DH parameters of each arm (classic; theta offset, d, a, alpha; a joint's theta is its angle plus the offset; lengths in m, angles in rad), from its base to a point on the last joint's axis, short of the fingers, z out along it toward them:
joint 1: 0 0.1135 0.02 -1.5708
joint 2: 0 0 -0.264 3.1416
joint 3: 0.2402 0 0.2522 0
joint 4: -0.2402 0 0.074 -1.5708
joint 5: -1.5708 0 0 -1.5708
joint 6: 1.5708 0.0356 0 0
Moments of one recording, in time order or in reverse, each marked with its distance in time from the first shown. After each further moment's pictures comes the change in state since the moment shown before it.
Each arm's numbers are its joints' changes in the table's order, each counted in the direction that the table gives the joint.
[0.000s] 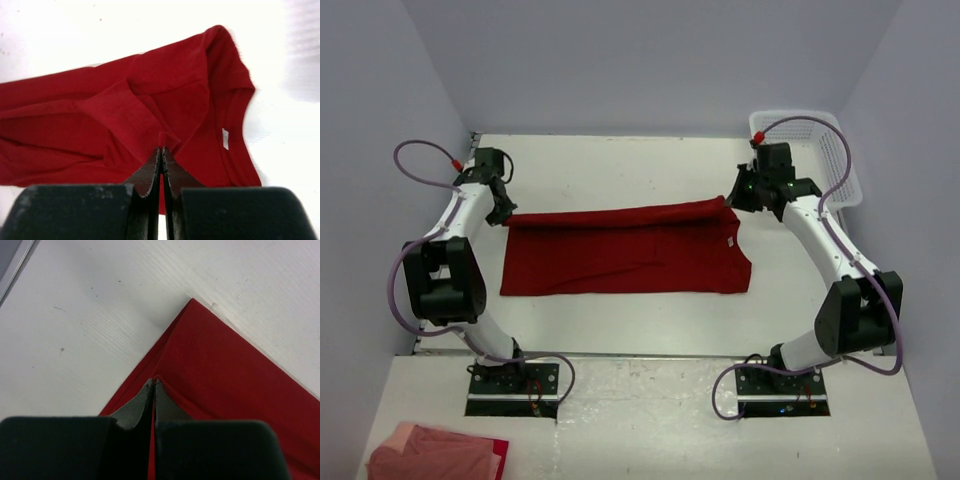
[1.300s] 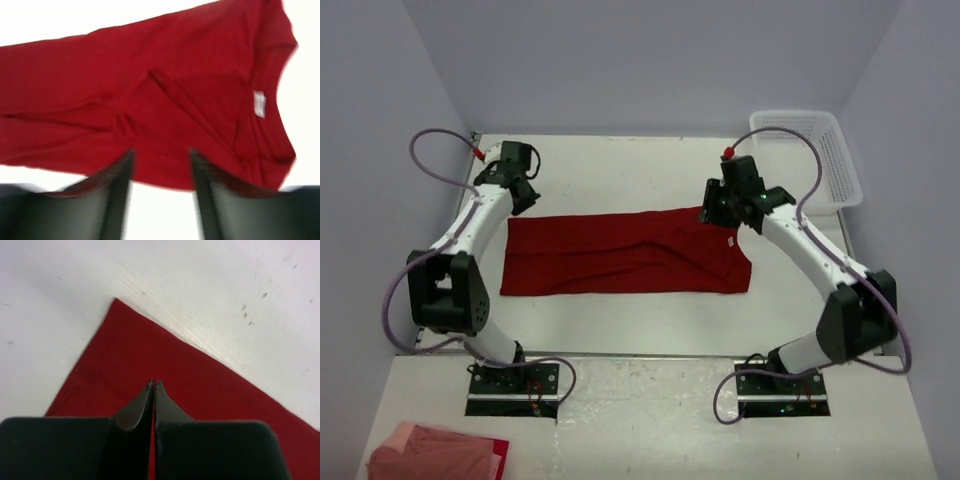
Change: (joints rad) left arm -0.180 -0.143 -0.004 0.005 0.089 -0.132; right arm 0.212 -0.123 -0.117 -0.061 -0.166 0.098
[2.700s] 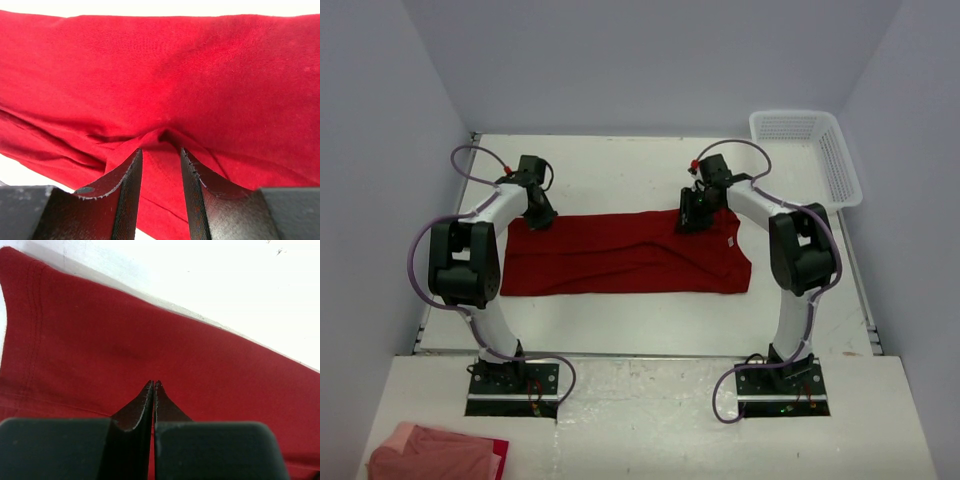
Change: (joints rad) left arm -0.011 0.272 -0.023 0.082 -0.273 0.087; right arm -0.055 0.599 0.261 0.081 0.342 -0.115
